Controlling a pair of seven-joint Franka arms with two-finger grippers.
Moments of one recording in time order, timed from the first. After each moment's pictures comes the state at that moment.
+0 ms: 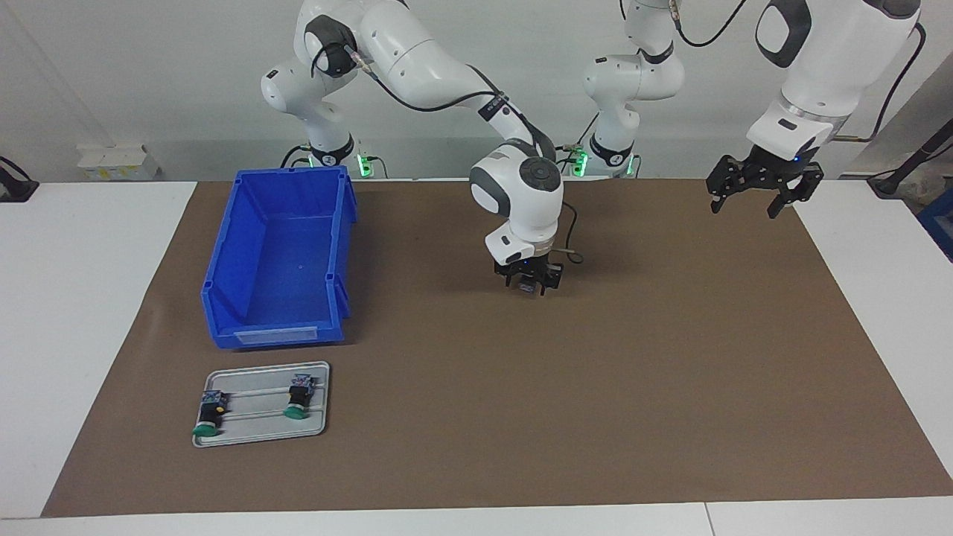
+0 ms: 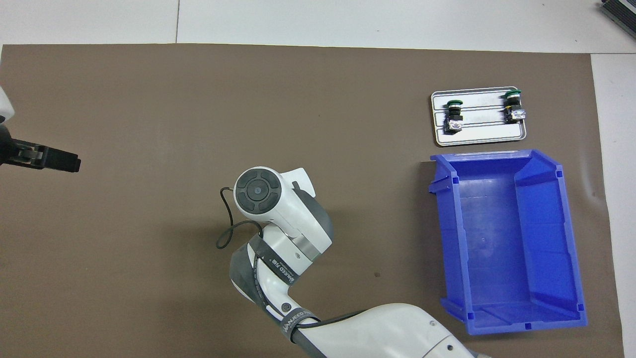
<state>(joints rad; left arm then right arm) -0.07 -0.05 0.03 -1.68 0.01 1.68 0.18 0.78 0.63 -0.03 -1.51 0.04 2.15 1.11</state>
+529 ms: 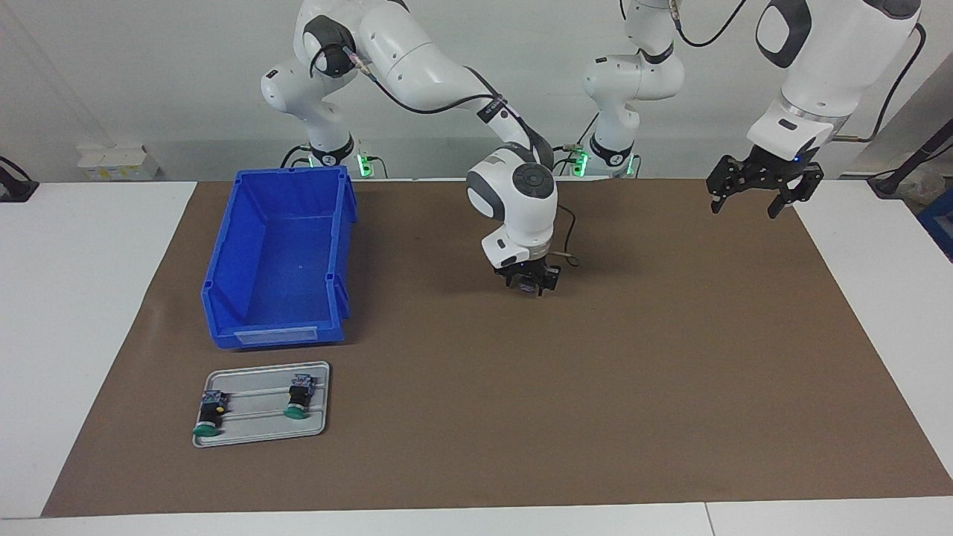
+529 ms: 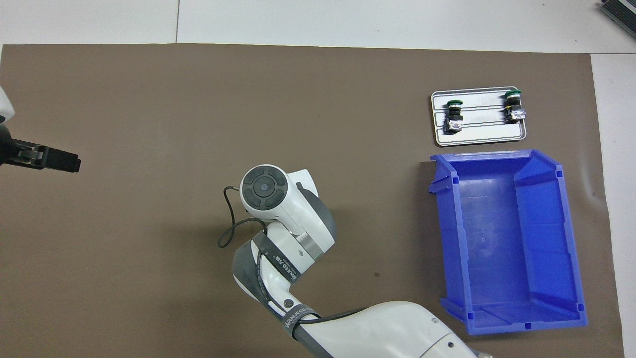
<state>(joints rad) -0.07 -0.05 0.03 -1.68 0.01 1.68 0.18 0.78 0.63 -0.03 -1.52 0.11 2.18 1.11</state>
